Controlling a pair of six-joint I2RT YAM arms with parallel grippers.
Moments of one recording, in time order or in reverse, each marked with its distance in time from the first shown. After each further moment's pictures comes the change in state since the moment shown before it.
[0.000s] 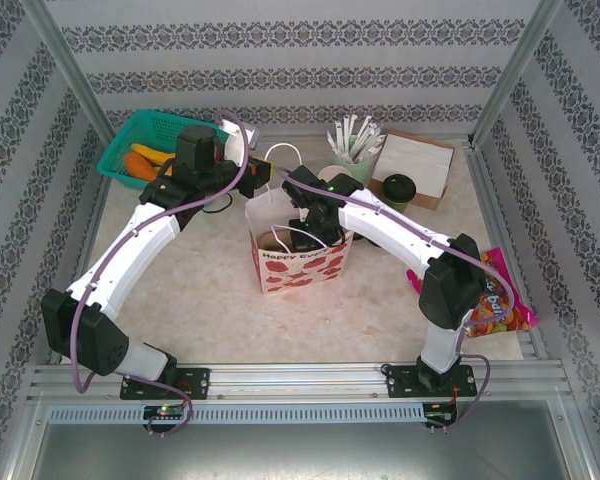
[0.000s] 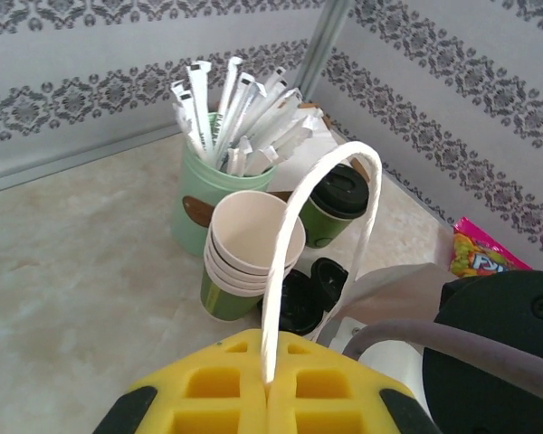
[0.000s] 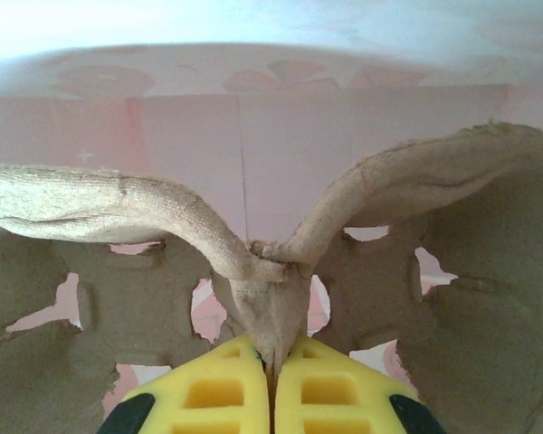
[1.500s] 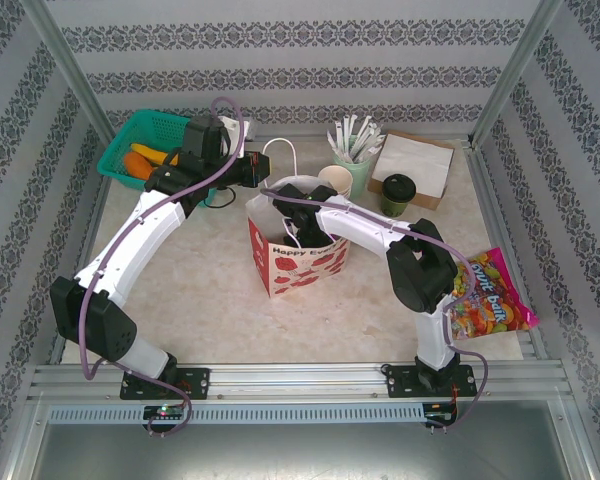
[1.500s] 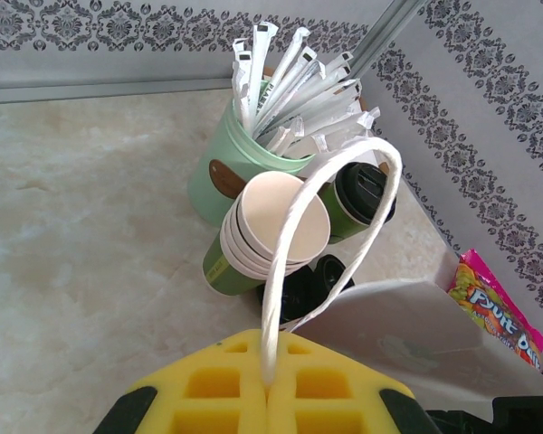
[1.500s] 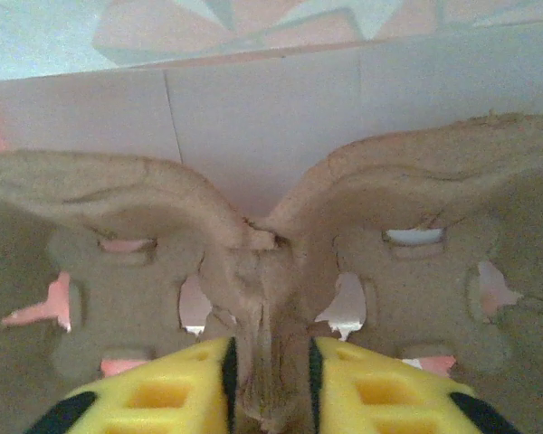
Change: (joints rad) left arm 0.000 0.090 0.122 -0.139 -0.067 -0.187; right arm 0.000 0.185 -0.032 0.049 0.010 -0.090
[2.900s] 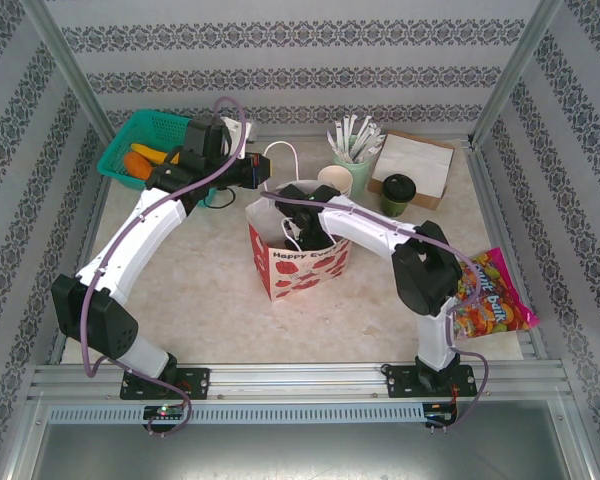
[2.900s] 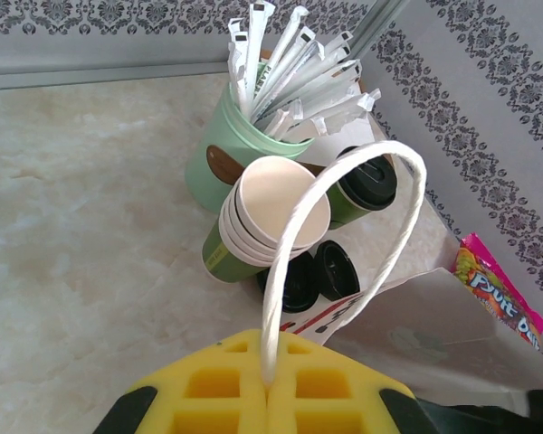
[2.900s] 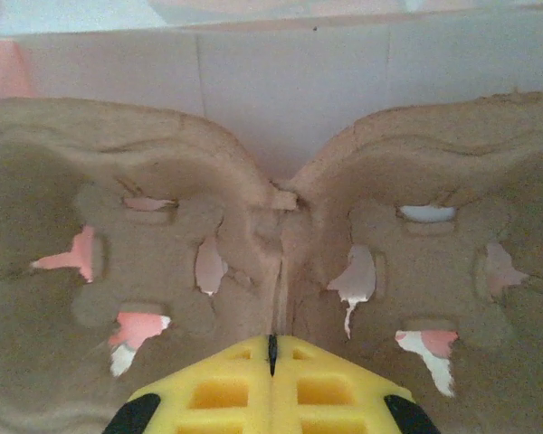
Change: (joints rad) left arm 0.004 0.015 0.024 -0.041 0.021 0.031; right arm 0.008 -0.022 -0.013 -0.048 -0.046 -0.061
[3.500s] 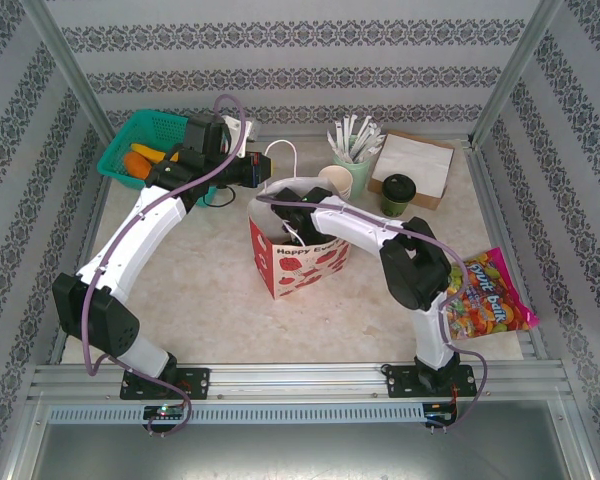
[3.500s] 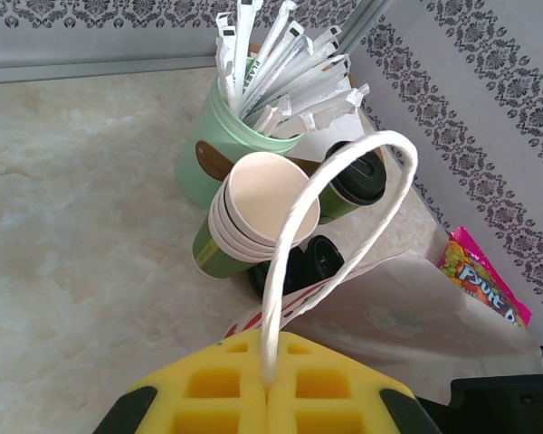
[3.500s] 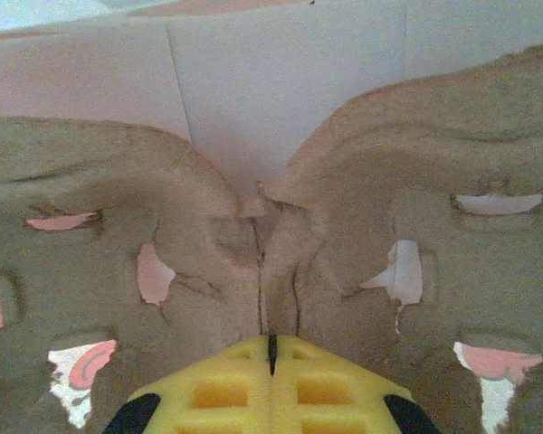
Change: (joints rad) left arm 0.002 0.012 0.022 -0.024 0.031 0.004; right arm 0.000 0.056 0.033 -0.001 0.009 0.014
